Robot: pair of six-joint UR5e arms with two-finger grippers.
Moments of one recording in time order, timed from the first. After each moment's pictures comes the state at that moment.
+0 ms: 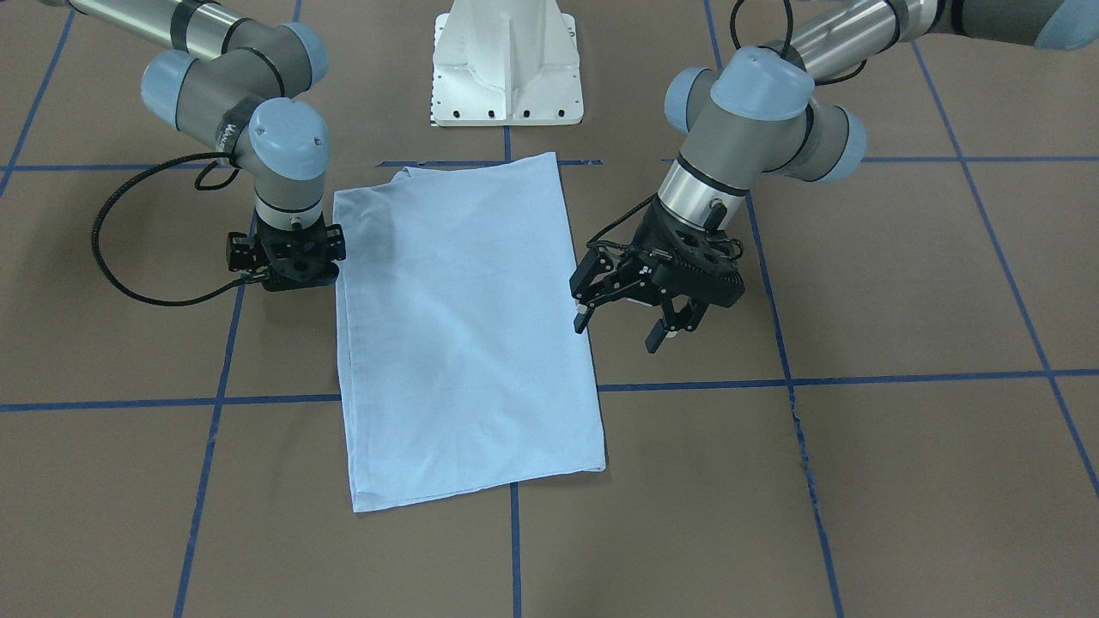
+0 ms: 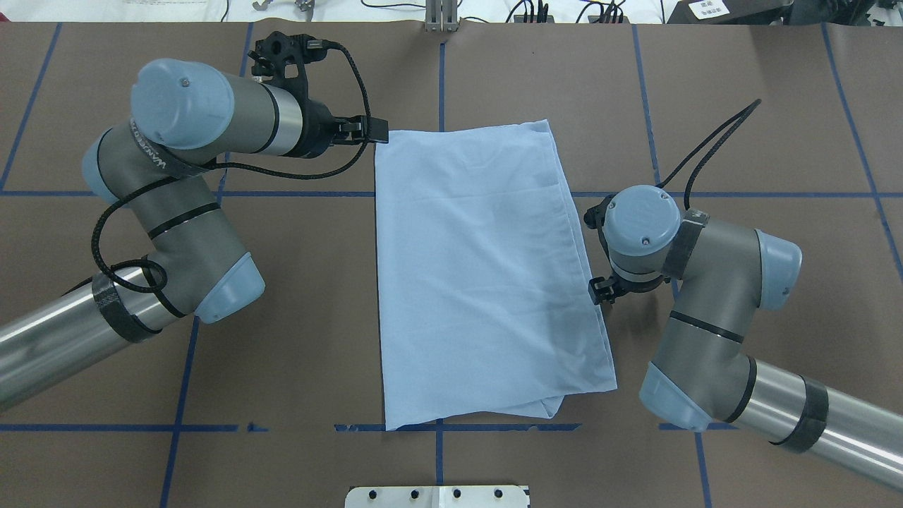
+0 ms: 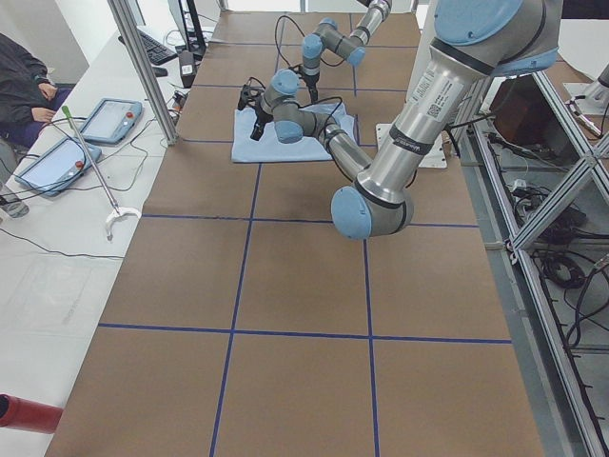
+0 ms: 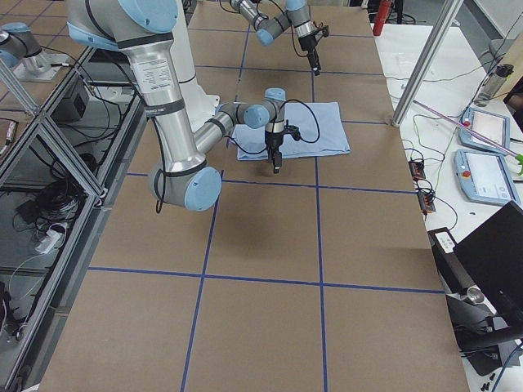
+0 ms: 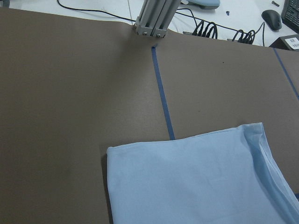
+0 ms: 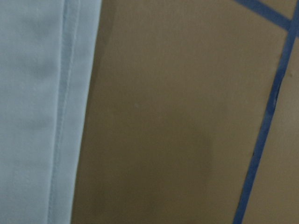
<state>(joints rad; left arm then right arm) -0.73 -2.18 -1.59 -2.19 -1.79 -1.14 0.57 -1.17 1.77 -1.76 1.78 0.78</state>
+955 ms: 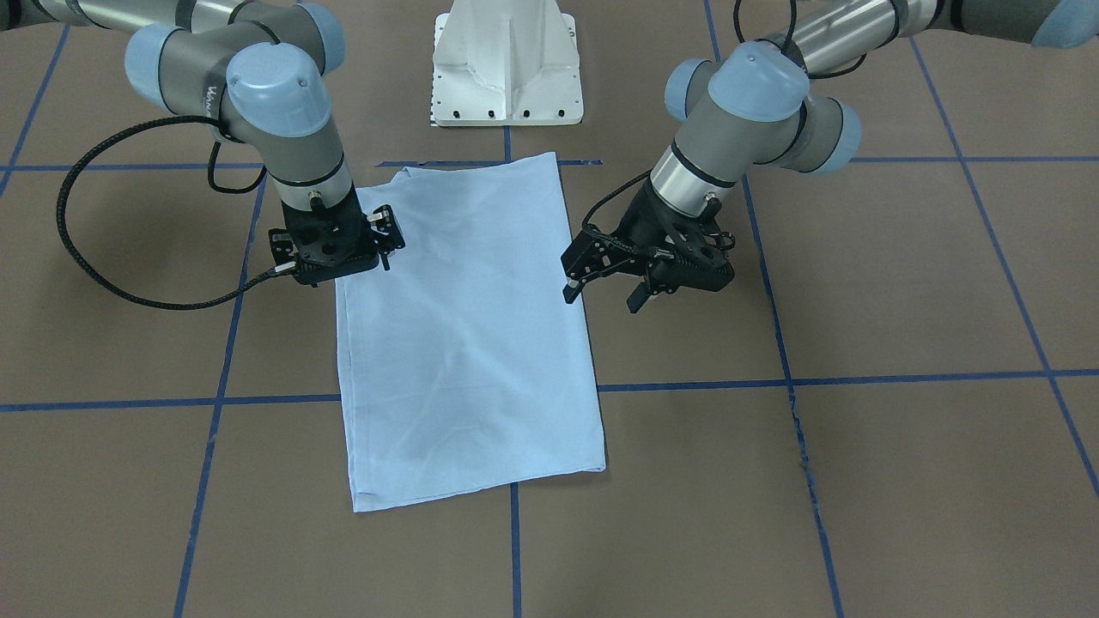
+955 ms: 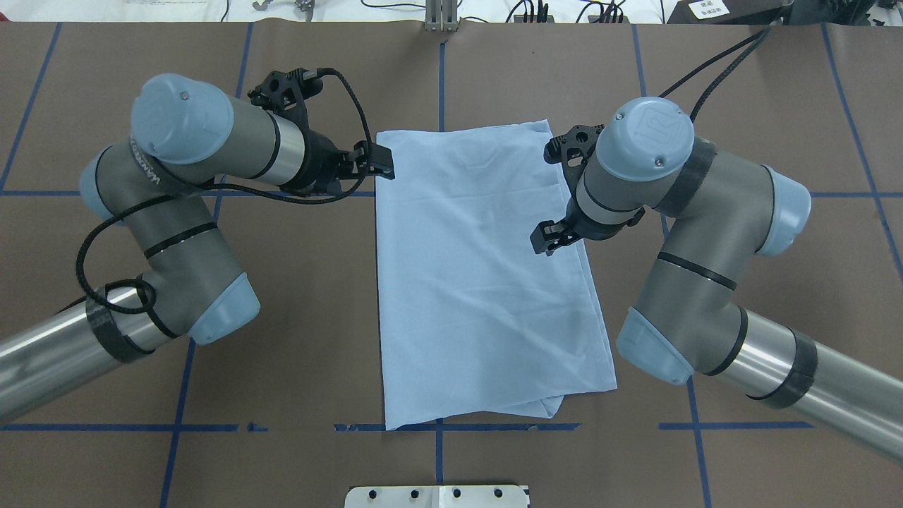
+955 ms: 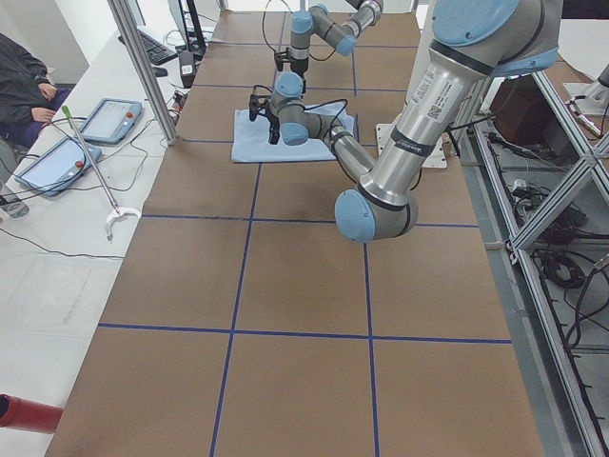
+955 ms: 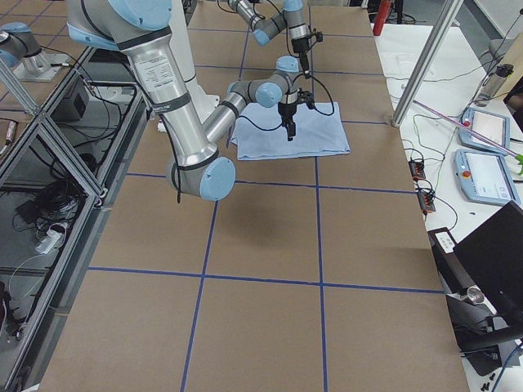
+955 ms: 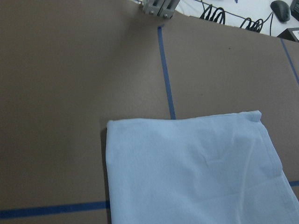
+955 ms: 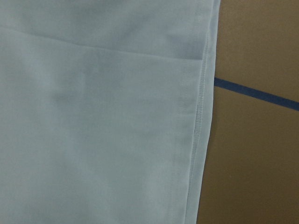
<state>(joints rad) -0.67 -2.13 -1.66 -2.16 -1.95 -1.46 0.65 -1.08 1.84 -1.64 1.93 0.82</state>
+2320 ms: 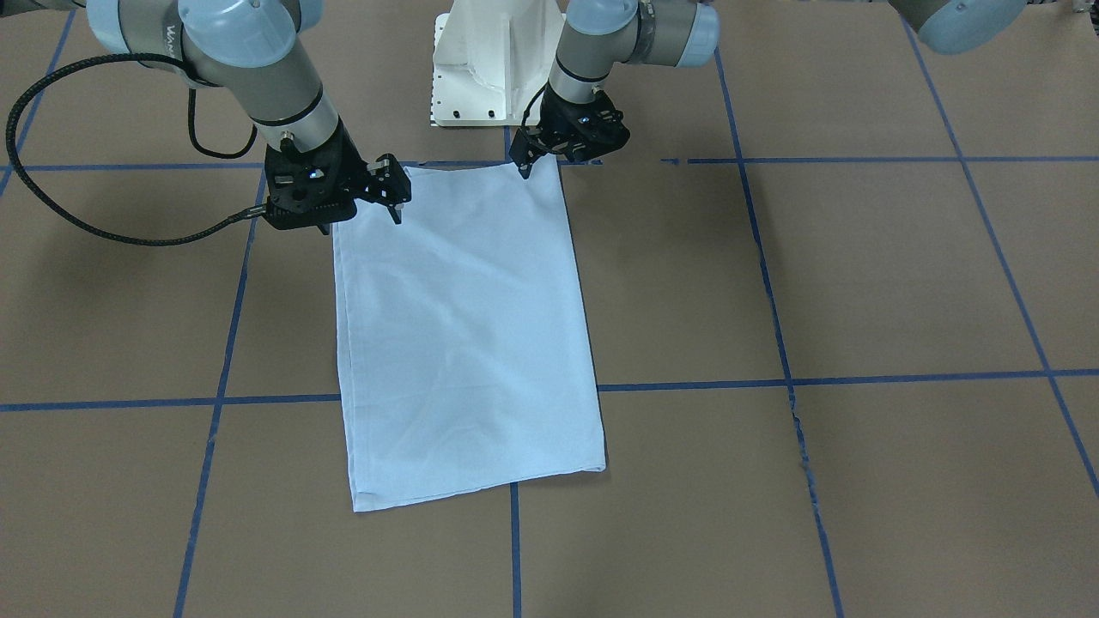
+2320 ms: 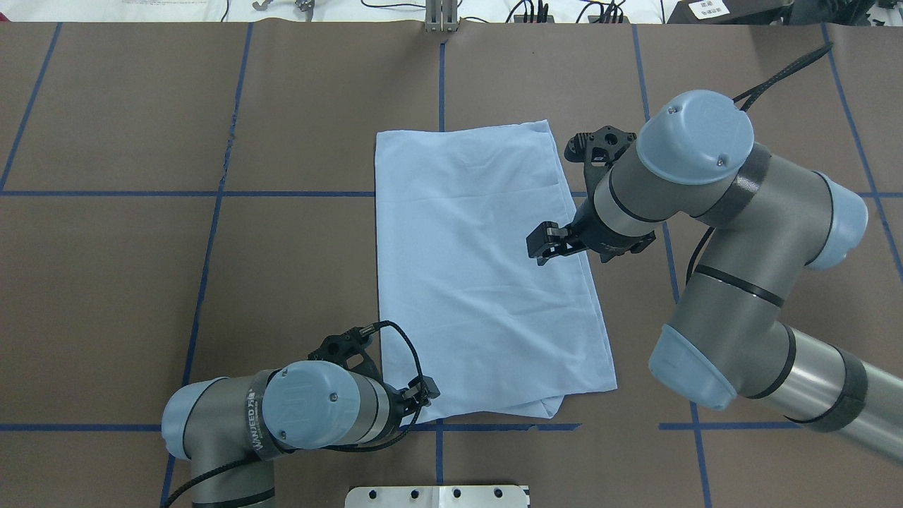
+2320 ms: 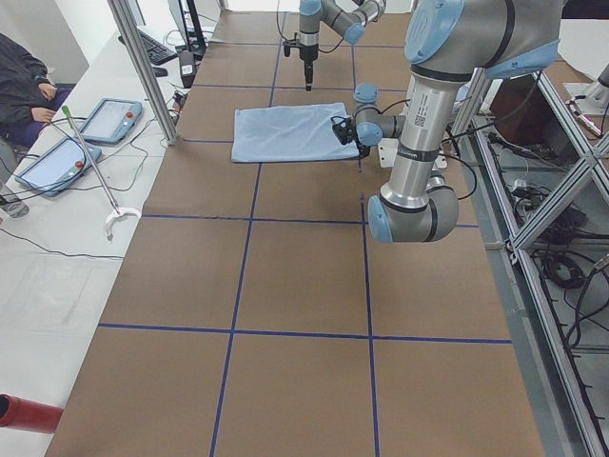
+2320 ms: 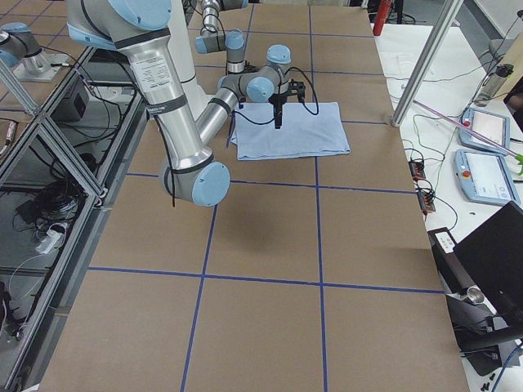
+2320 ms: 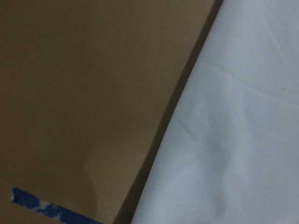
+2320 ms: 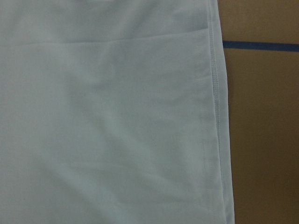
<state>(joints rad) -0.18 -2.07 -1.81 -1.82 -1.70 -1.97 0.65 -1.12 1.95 -1.62 2.03 1.05</state>
